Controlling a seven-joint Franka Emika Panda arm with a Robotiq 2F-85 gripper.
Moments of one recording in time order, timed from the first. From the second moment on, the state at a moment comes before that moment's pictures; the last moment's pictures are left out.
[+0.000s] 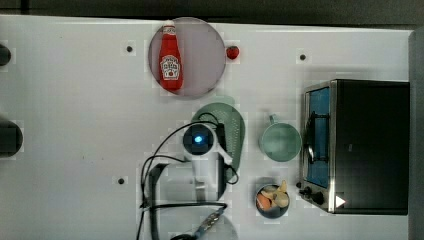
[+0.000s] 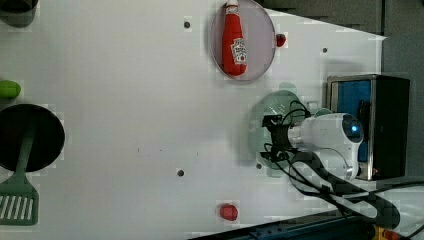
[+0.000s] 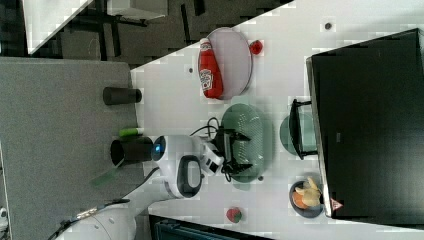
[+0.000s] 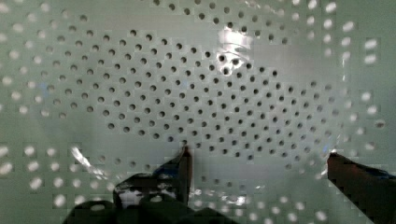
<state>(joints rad) 0.05 0.38 0.05 -2.47 -0.04 1.13 0.81</state>
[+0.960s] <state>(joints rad) 0.26 0.44 0.12 -2.34 0.14 1.11 0.98</state>
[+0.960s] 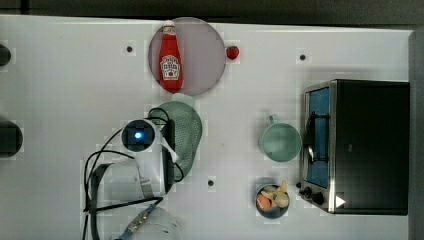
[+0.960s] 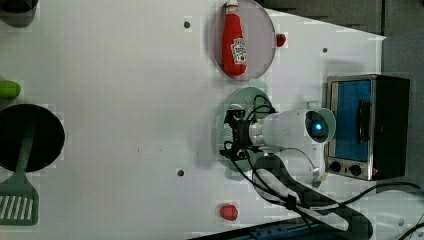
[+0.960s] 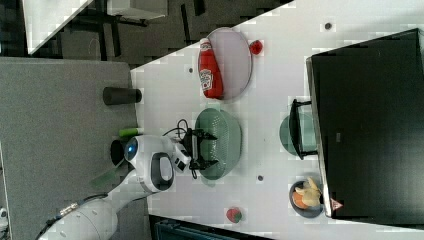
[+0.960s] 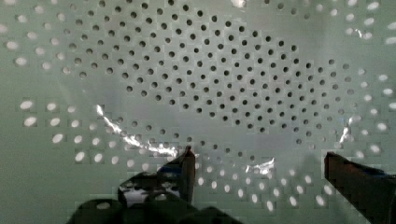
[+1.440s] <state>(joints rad) 0.35 0.50 0.13 -2.22 0.18 1.08 1.06</state>
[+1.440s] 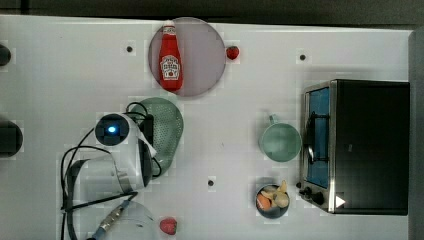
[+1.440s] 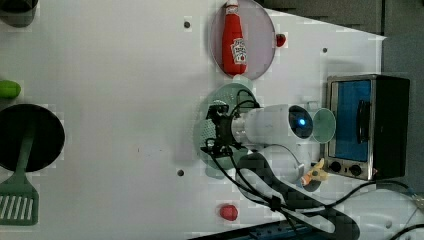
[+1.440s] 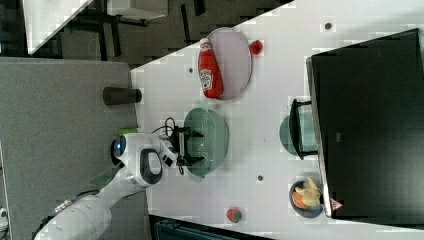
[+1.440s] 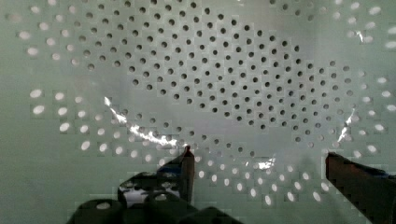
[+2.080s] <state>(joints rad) 0.45 0.54 0.17 -2.14 0.19 1.06 1.12</state>
